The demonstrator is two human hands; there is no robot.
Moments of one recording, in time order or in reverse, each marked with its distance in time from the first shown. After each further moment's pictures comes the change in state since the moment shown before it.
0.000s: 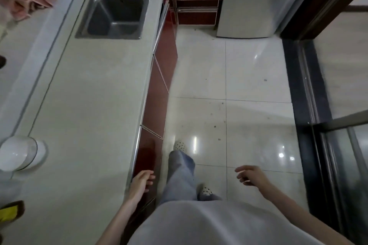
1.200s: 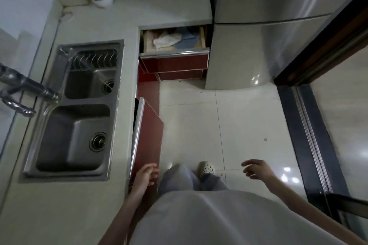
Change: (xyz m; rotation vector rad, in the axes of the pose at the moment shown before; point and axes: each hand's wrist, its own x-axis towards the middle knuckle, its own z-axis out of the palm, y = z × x) left_hand 0.327 0.602 0.094 0.031 -0.083 0.072; right_hand 0.287 -0.544 -0.186 0.069 0.113 0.004
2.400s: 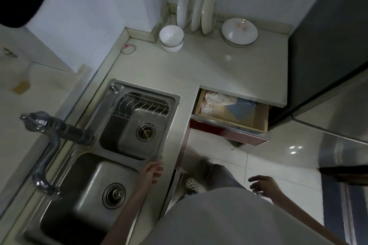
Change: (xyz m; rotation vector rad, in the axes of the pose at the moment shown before) left_hand 0.235 0.234 -0.140 -0.384 0.119 0.047; right_hand 0.164 -0.391 0.104 -0.230 -0.045 -0.015
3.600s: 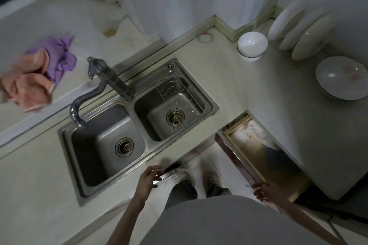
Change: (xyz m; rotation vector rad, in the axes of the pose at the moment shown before) left_hand -0.066 -0.002 0.091 -0.351 0.484 -0.148; right_hand 0.154 -0.175 -0.039 -0.555 -0.336 -0.176
